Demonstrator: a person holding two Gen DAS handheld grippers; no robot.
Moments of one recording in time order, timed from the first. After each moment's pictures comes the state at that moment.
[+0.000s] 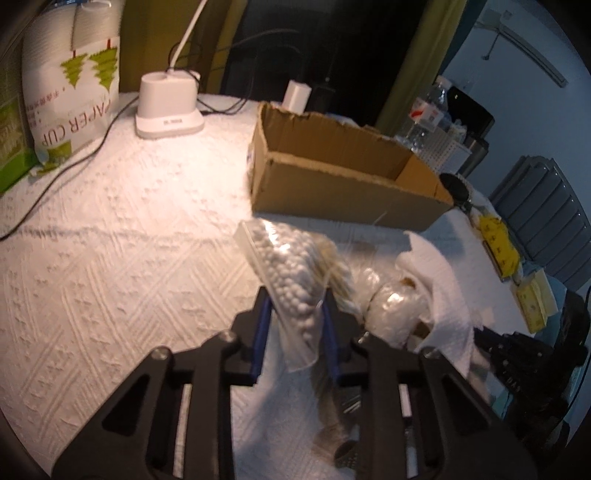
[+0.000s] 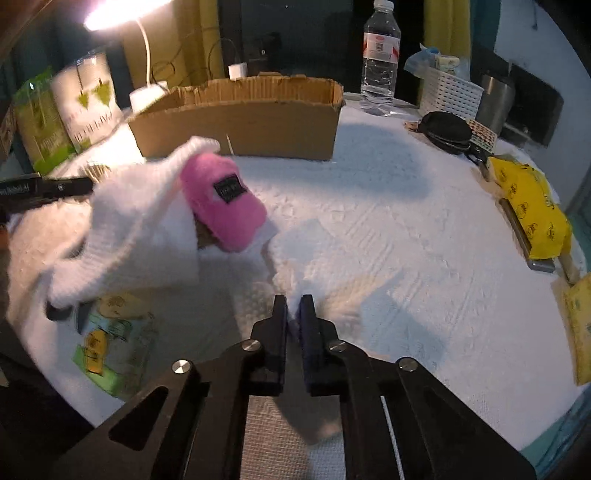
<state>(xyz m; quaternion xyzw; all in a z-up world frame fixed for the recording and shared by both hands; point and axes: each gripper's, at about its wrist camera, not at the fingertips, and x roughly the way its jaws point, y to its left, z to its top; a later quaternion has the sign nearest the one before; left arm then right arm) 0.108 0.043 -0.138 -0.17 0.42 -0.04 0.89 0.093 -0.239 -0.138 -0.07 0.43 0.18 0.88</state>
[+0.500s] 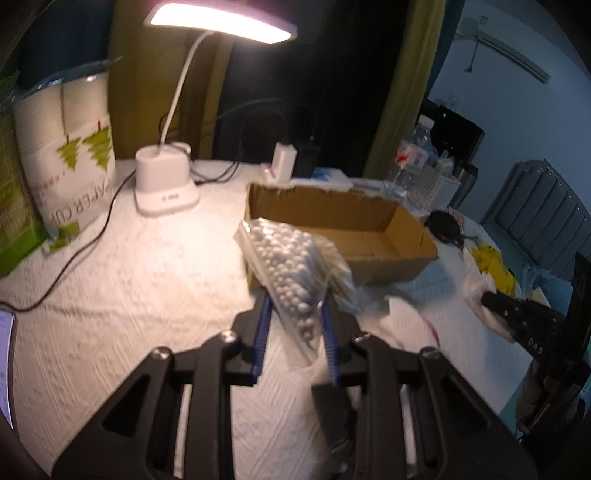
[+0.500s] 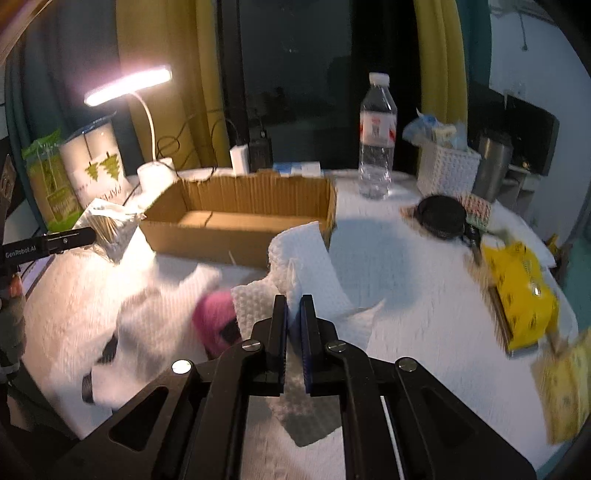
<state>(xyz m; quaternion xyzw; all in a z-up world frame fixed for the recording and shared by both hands) 0.127 0.041 -0.080 -0.13 0.35 -0.04 0.93 0.136 -0.234 -0.074 -0.06 0.33 0.20 0.92</state>
